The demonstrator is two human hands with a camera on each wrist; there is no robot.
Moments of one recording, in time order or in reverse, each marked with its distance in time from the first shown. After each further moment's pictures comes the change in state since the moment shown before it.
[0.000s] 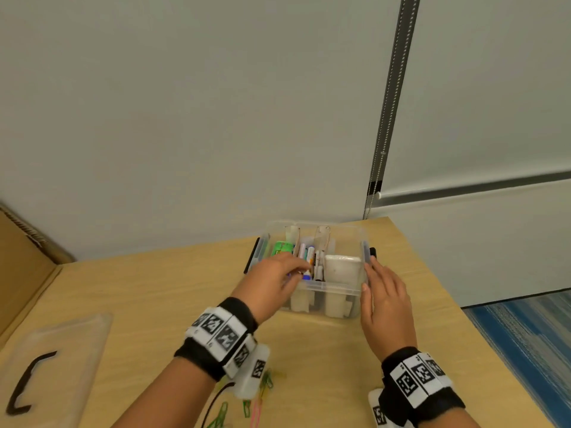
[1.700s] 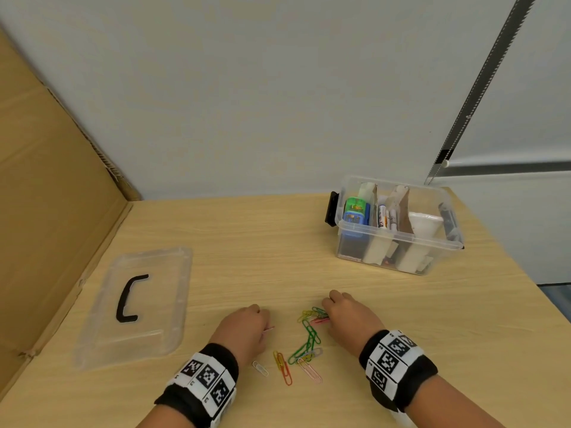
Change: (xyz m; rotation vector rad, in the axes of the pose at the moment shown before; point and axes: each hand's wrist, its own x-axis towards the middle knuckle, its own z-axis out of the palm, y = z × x) left_hand -0.212 -0.137 0.008 0.410 -0.364 -0.364; right_hand -0.088 -0.163 0.088 -0.364 -0.871 -0.295
